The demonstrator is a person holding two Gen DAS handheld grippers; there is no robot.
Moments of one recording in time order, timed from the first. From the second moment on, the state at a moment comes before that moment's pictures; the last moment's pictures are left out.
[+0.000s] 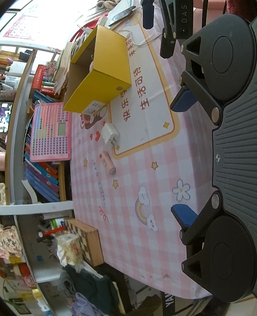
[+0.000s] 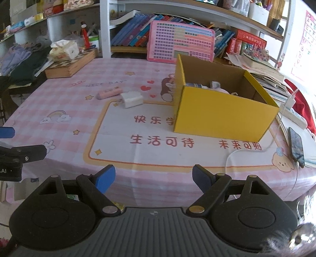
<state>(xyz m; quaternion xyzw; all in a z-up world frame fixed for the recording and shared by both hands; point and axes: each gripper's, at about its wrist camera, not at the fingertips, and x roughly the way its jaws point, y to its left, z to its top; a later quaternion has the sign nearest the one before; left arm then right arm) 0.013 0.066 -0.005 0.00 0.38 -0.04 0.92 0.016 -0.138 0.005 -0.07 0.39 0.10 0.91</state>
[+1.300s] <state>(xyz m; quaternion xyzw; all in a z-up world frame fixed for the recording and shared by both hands) 0.135 0.103 -0.020 0.03 0.35 -0.01 0.93 0.150 -0.066 -0.011 -0.15 0.37 0.21 0.90</state>
